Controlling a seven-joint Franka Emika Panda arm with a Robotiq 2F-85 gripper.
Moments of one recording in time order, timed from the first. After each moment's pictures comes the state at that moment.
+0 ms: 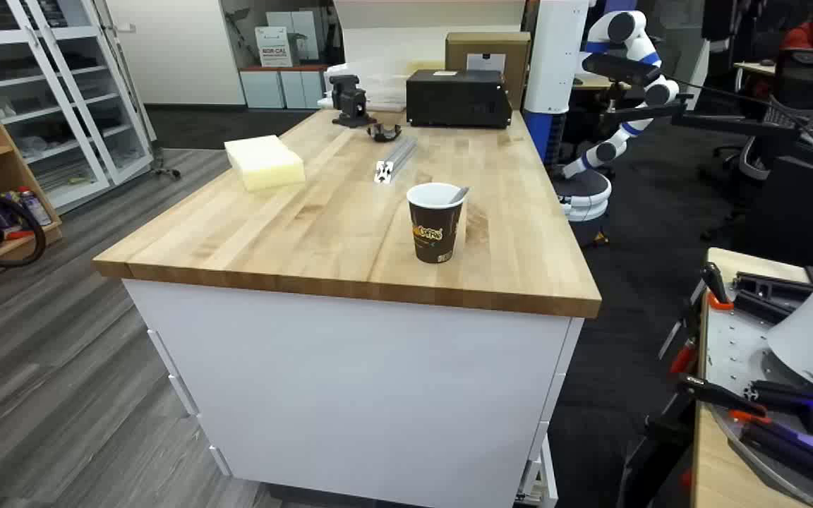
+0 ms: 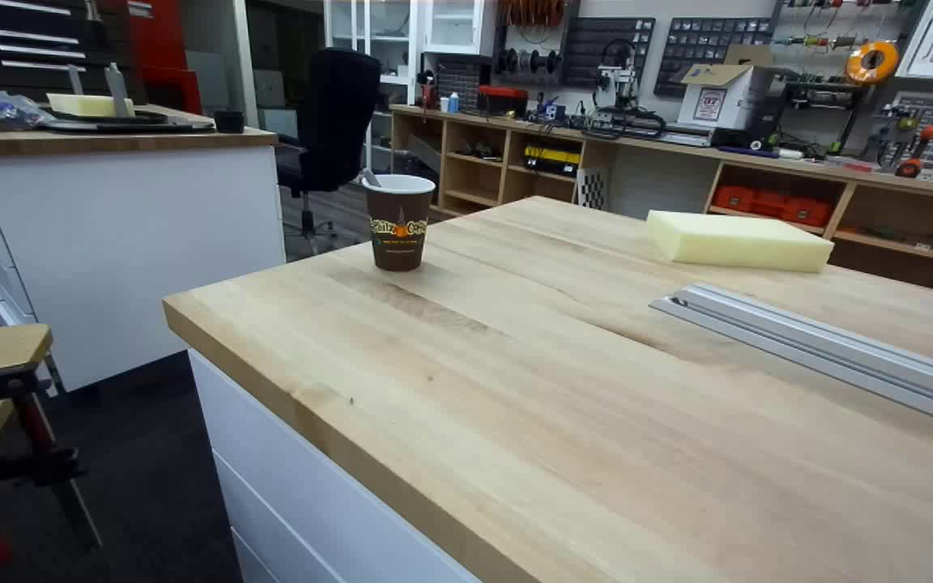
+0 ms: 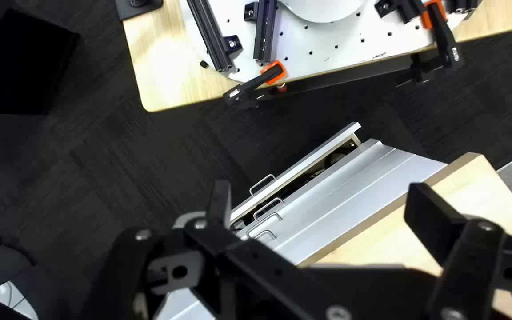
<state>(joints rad) -0.14 -0.78 0.00 -2.52 -0.14 1.51 0.11</state>
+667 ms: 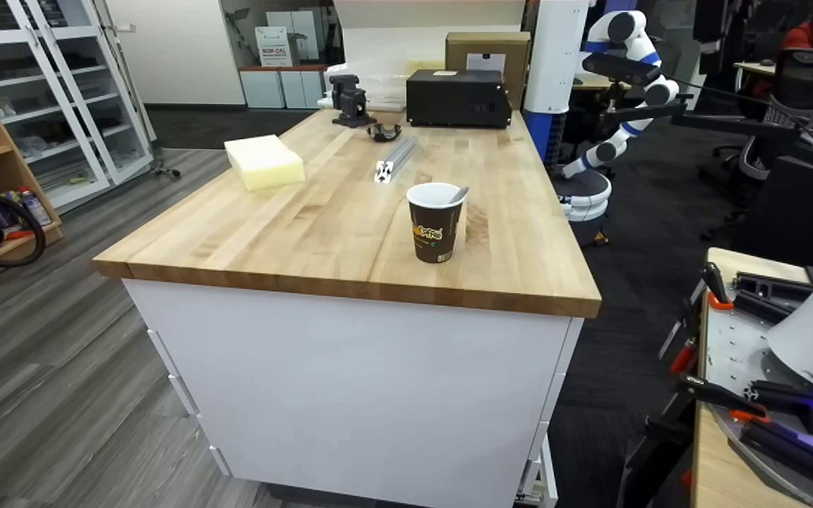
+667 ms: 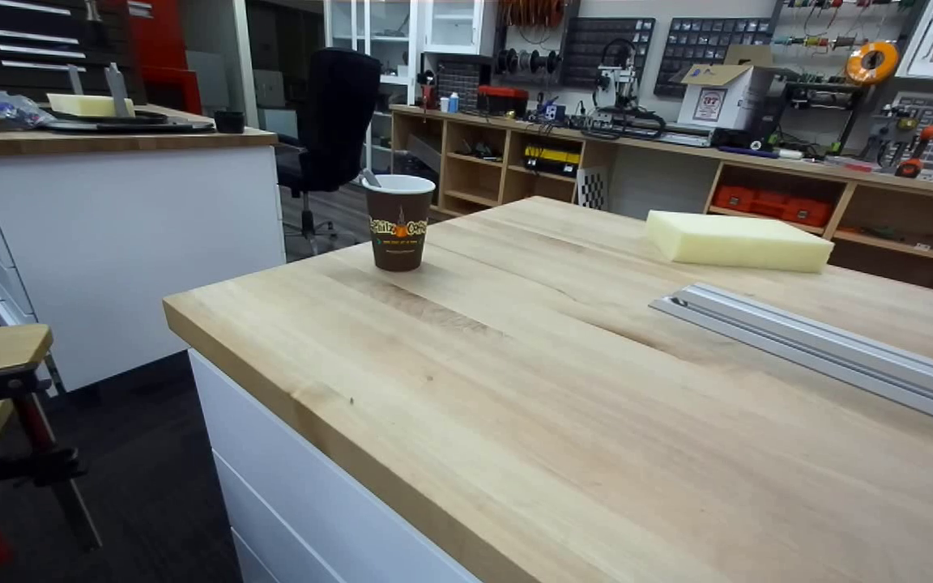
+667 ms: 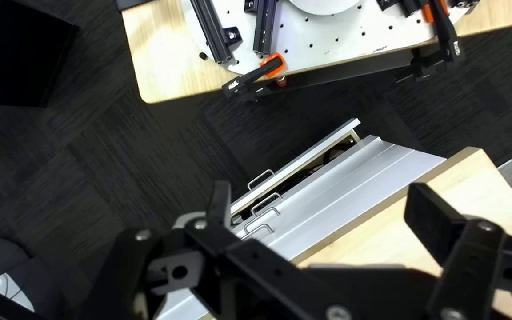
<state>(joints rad) -0.14 -0.75 0.00 -2.51 -0.14 1.54 0.10</state>
